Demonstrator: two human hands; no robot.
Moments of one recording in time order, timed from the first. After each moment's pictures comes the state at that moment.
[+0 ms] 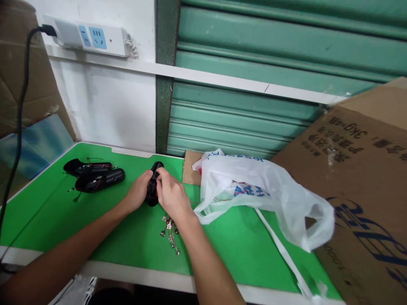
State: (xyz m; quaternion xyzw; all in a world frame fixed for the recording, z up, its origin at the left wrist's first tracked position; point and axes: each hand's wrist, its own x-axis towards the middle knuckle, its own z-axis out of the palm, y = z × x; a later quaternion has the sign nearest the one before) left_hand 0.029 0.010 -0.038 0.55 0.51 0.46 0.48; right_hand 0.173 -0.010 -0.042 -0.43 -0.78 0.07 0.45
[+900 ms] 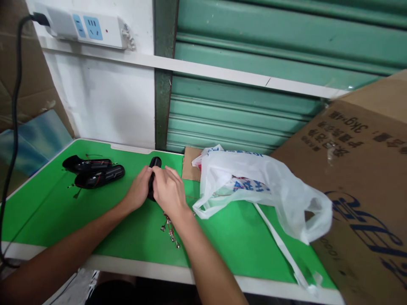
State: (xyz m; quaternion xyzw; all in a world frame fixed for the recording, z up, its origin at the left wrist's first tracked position) left_hand 0.033 0.005 -0.039 0.59 0.52 0.46 0.41; right_hand 0.161 -0.011 -0.038 -0.43 -0.79 -0.01 0.44
